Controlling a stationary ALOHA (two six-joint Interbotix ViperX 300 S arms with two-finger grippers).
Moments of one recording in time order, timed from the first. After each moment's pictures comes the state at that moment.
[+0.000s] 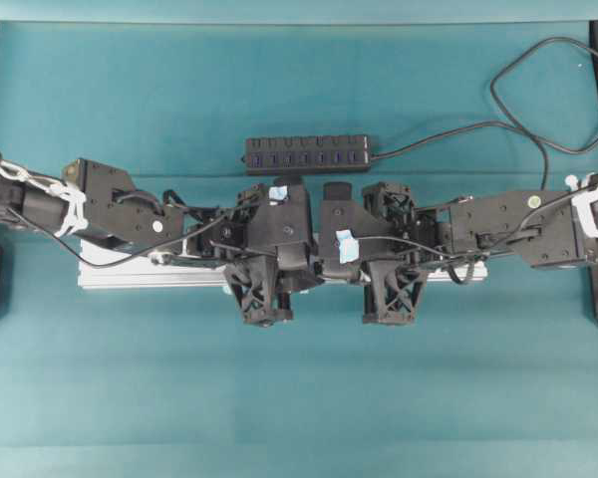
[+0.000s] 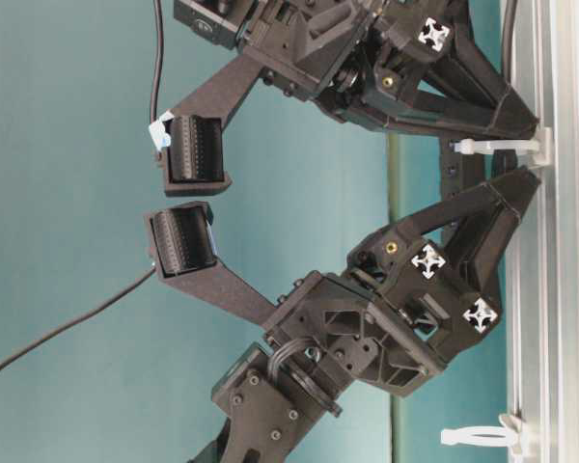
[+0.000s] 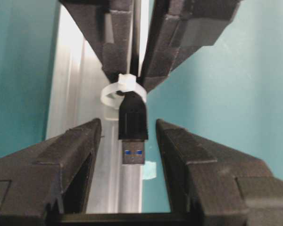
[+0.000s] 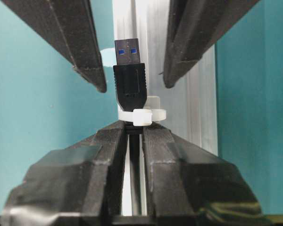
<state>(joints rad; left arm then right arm) 0.02 0.23 0.53 0.02 -0.08 -0.06 -0.01 0.06 0.63 -0.07 0.33 0.07</state>
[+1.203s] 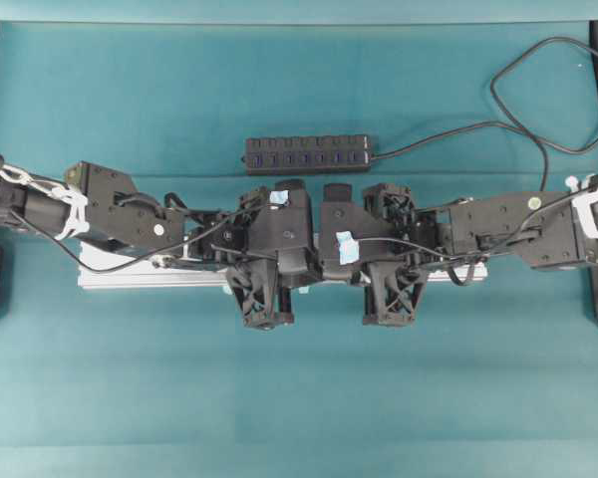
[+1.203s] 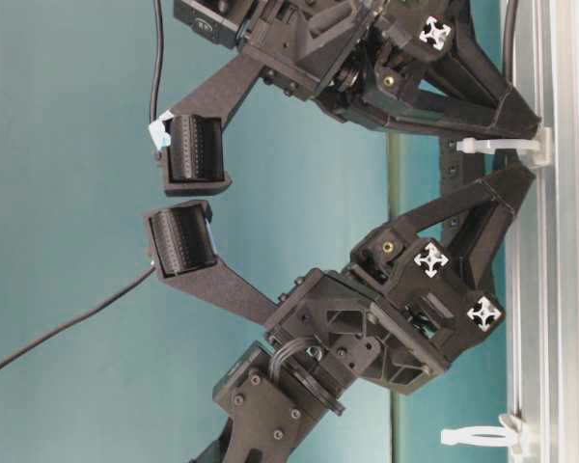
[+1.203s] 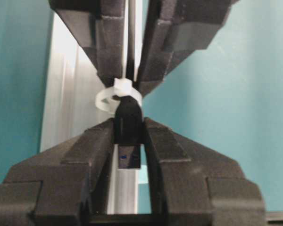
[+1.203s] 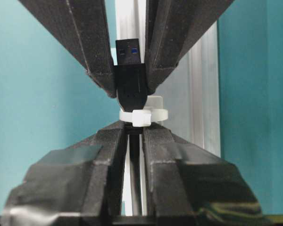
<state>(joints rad) 0.02 0.23 0.53 0.02 -0.10 -0.04 -0.01 0.06 0.63 -0.07 0.33 0.07</state>
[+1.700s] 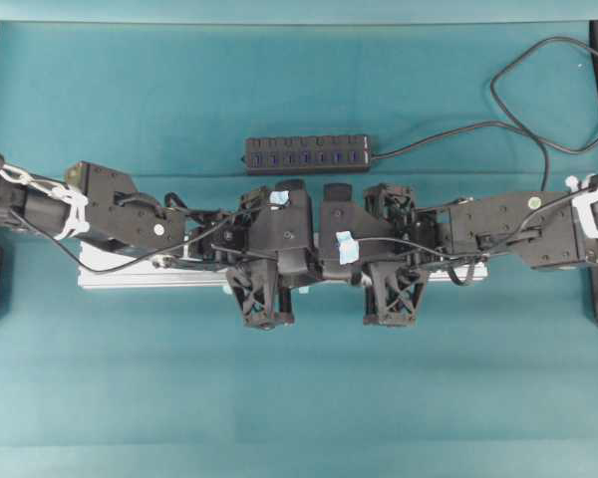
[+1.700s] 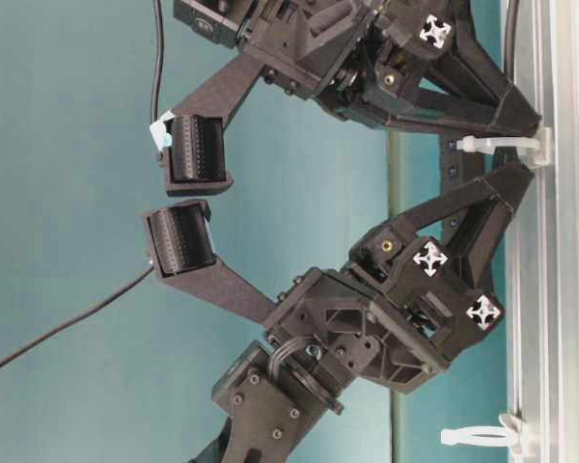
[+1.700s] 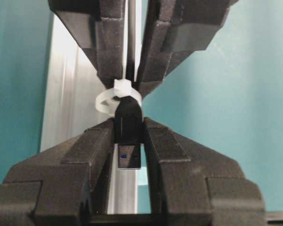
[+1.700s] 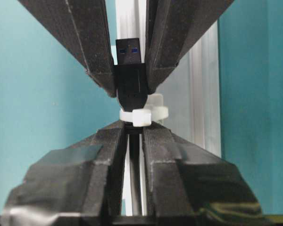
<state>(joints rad) 0.02 0.22 0.53 0.02 -0.09 -0.04 -0.01 0.06 0.63 -0.07 0.36 0.07</state>
